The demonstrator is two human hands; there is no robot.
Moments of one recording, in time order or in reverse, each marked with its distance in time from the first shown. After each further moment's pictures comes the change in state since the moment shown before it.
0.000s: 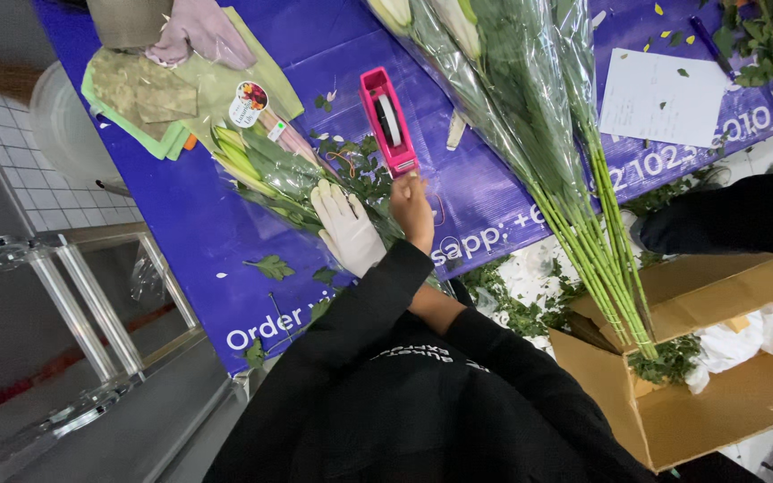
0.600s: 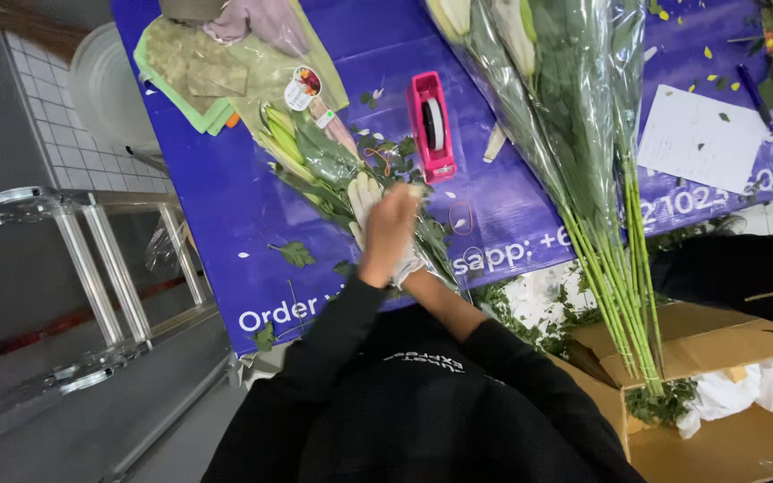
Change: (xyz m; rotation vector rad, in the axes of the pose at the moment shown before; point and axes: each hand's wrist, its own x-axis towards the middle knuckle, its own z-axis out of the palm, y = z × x) left_hand 0.014 0.100 -0.095 0.738 -0.490 0.171; right_hand 0.008 0.003 -0.005 0.057 -0.105 -0.005
